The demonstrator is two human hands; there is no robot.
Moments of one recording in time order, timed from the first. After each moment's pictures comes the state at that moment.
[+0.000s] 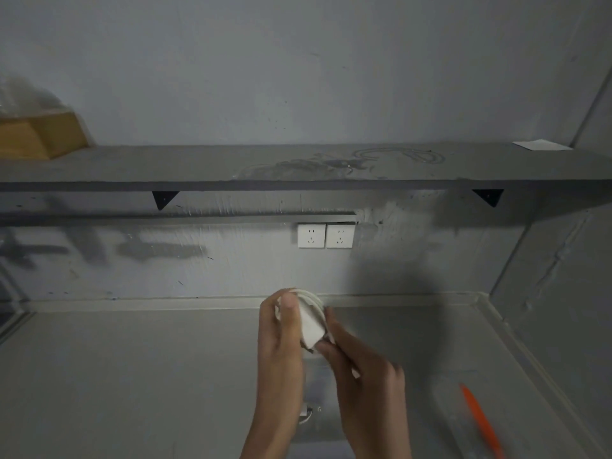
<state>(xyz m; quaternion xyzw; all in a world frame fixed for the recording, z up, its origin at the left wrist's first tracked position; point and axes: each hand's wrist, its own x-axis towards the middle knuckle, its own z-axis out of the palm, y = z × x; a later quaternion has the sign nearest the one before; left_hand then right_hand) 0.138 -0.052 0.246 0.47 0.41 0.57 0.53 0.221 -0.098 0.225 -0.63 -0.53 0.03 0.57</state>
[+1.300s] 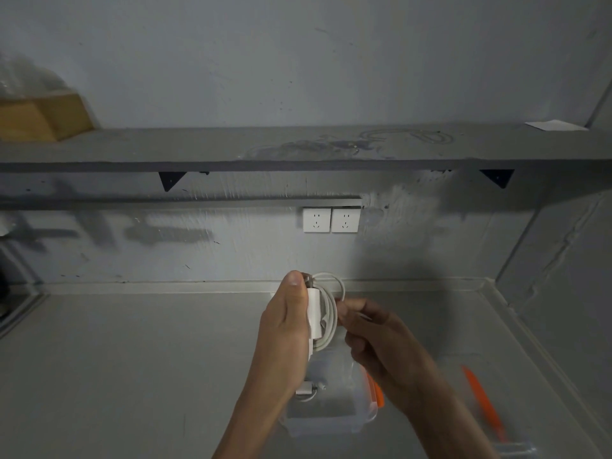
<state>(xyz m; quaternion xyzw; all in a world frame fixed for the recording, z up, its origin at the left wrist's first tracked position) 0.122 -0.052 0.253 0.61 0.45 0.47 0.45 0.257 -0.087 0.239 -0.46 -0.38 0.58 0.55</state>
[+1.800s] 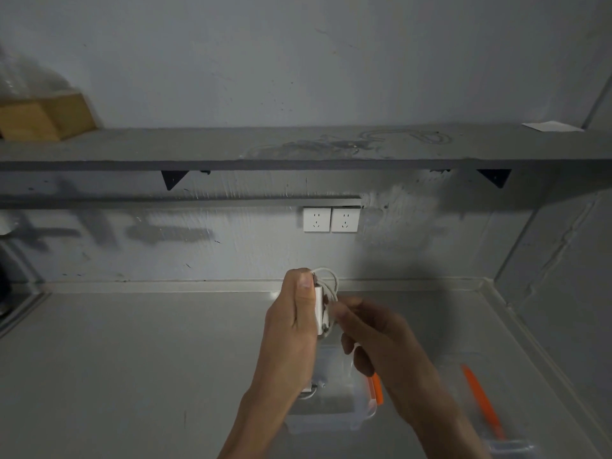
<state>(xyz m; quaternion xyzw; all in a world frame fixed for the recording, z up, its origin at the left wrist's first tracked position) 0.124 -0.058 0.249 0.67 0.42 0.48 0.38 0.245 -0.106 0.254 -0.53 -0.44 0.47 0.55</state>
